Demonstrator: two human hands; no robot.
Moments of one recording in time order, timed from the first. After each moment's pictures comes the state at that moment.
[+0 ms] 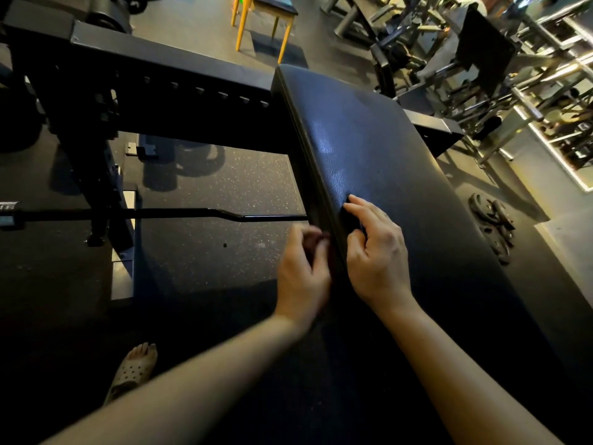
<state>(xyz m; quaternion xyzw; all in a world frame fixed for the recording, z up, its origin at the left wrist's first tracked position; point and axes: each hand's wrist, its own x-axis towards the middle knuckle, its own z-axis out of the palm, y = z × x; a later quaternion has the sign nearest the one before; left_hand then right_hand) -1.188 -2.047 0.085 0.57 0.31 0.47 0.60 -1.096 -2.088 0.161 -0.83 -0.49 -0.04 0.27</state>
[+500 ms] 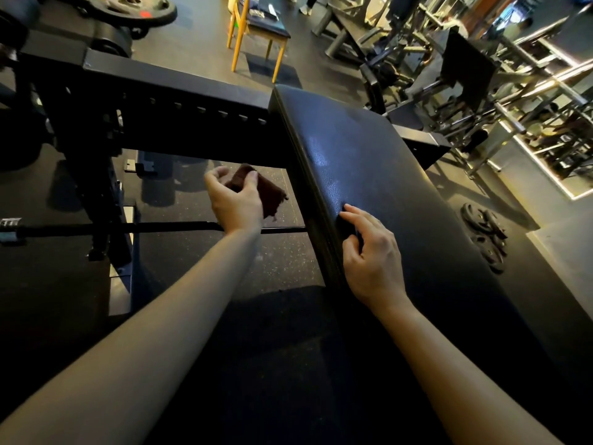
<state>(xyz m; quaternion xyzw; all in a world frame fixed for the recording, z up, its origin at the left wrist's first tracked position) -1.196 -1.922 0.105 0.34 0.50 0.50 0.62 -1.100 -2.092 0.164 -0.83 -0.49 -0.02 0.26</state>
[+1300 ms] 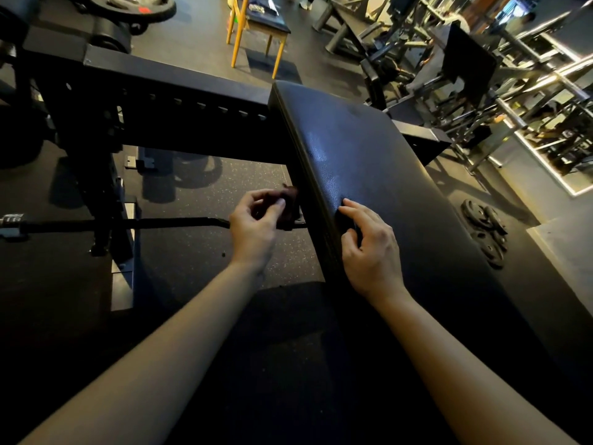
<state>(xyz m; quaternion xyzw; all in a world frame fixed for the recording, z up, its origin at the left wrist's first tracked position) -1.212 -1.969 0.096 0.38 0.33 0.45 0.74 -1.099 -2.090 0.165 -0.83 -0.48 -0.02 0.26</state>
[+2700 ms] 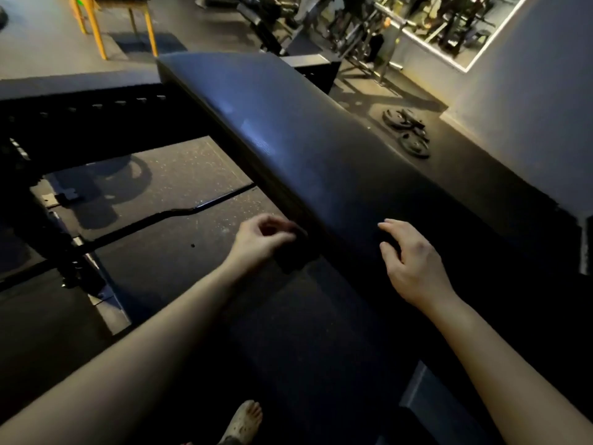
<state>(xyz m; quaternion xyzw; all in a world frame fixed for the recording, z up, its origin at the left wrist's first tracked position) -1.283 -2.065 0.113 0.67 0.21 0.09 0.71 -1.206 -2.320 0.196 -0.95 -0.26 -0.03 0.17</state>
